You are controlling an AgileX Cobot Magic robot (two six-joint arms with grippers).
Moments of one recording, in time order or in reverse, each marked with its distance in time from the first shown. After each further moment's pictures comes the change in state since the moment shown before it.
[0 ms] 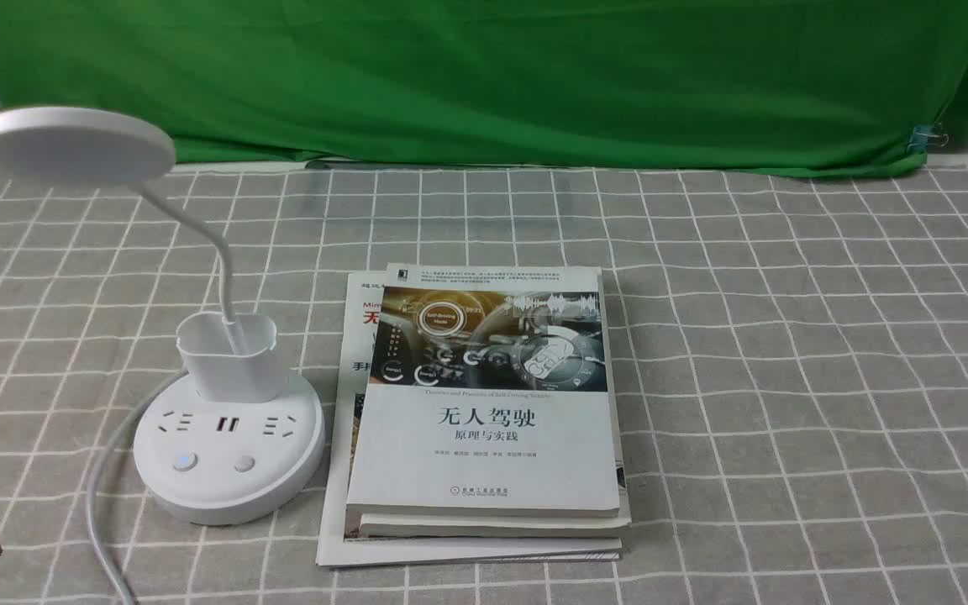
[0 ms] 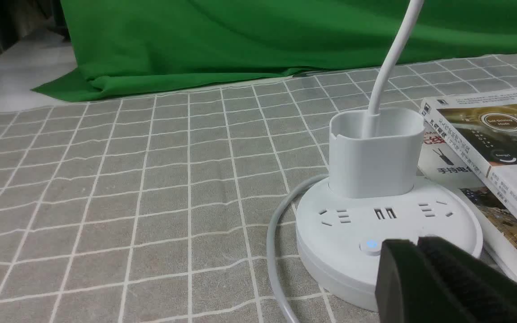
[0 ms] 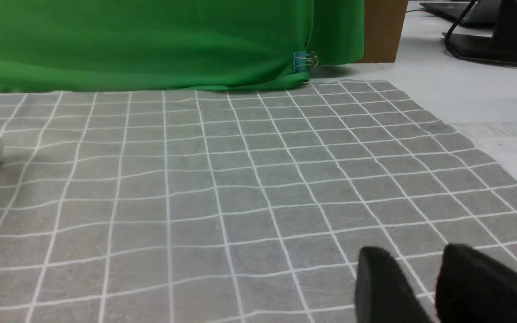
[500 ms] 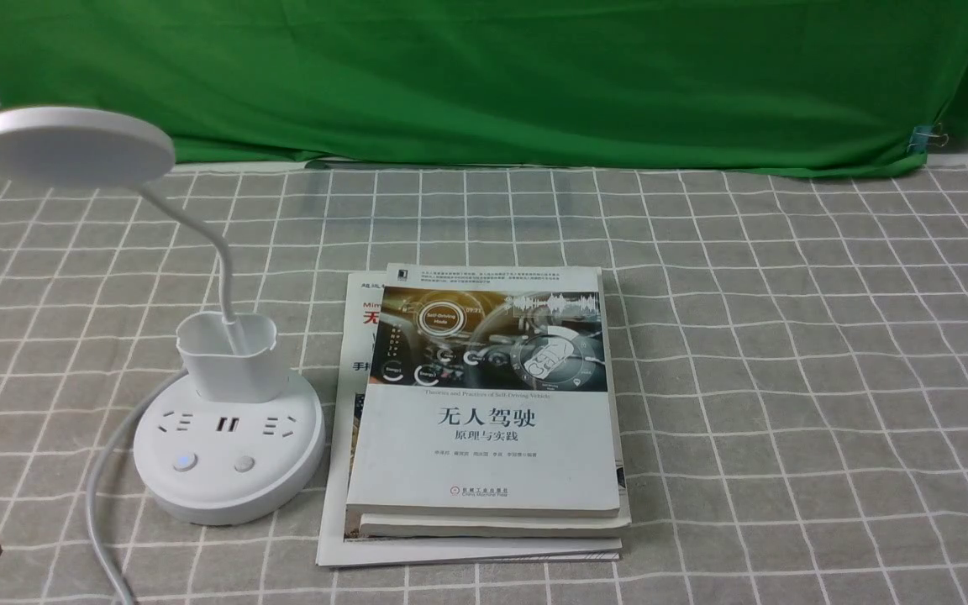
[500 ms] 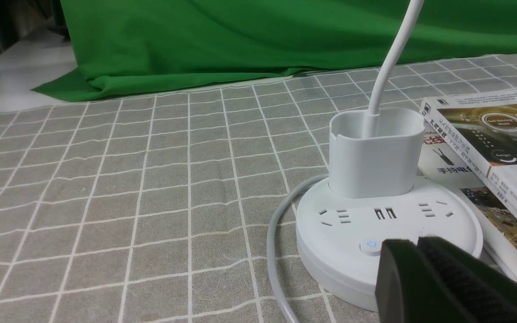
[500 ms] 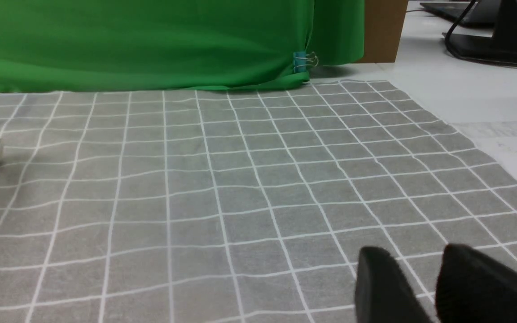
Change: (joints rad) right arm 0.000 0.000 0.000 0.000 0.000 0.000; left arm 0.000 0.000 0.000 0.000 0.000 0.000
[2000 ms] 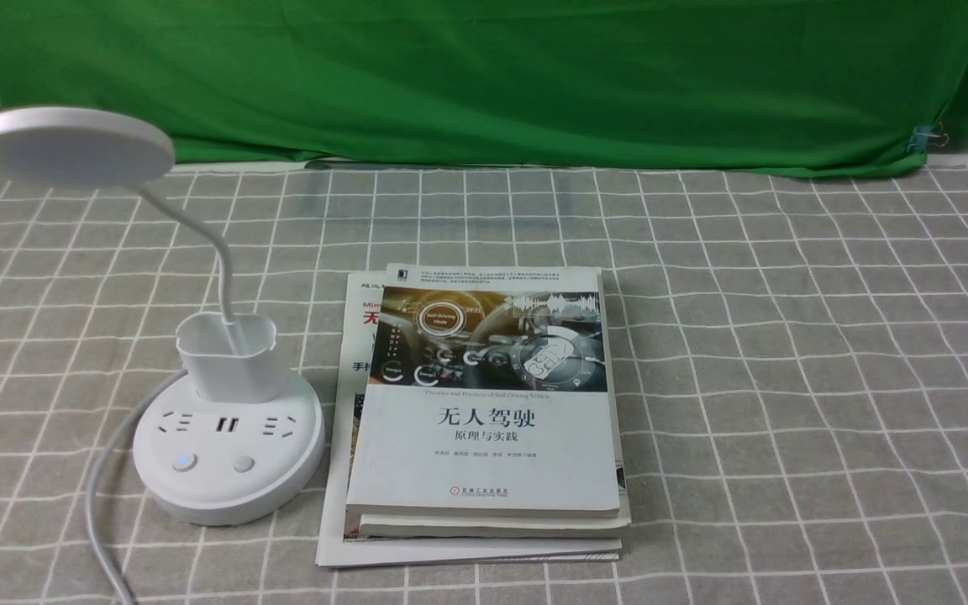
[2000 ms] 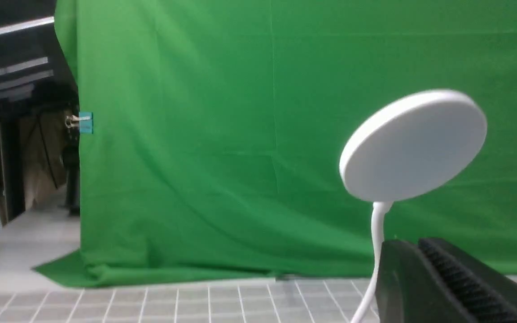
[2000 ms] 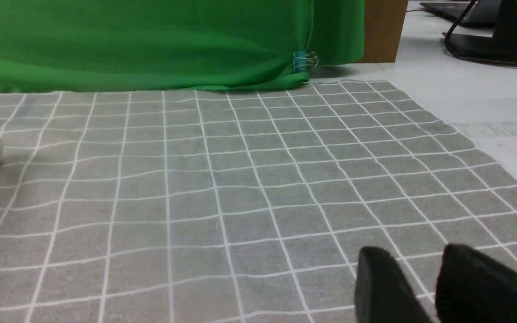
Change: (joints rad) right arm 0.000 0.000 0.000 0.000 0.000 0.000; left arm 0.000 0.094 -0.276 -0.037 -0.124 -0.077
